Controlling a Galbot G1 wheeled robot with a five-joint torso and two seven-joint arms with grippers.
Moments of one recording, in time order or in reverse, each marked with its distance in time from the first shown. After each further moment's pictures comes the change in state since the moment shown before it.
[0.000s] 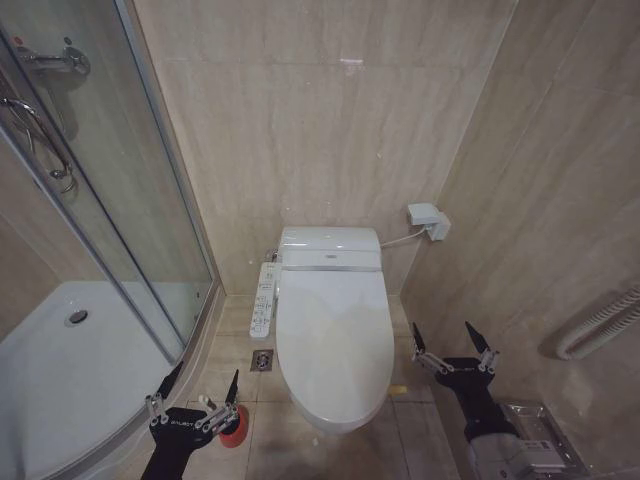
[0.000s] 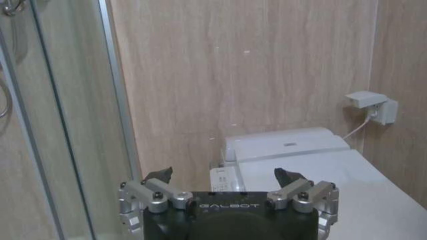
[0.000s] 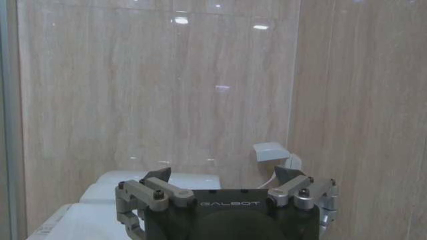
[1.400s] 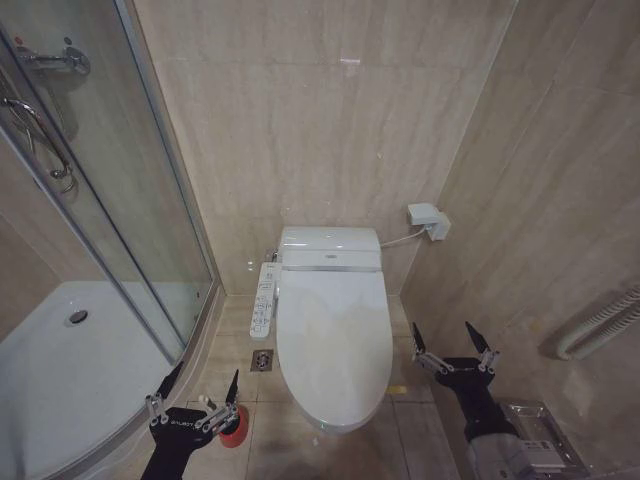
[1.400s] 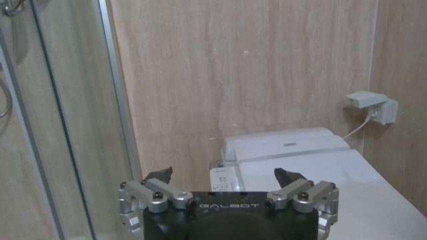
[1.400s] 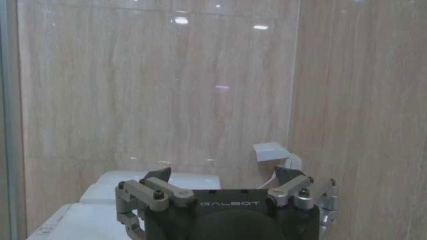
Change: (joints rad) left arm 0.000 0.000 0.000 0.000 0.000 0.000 0.000; right arm 0.000 0.000 0.000 0.000 0.000 0.000 0.000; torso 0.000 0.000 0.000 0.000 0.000
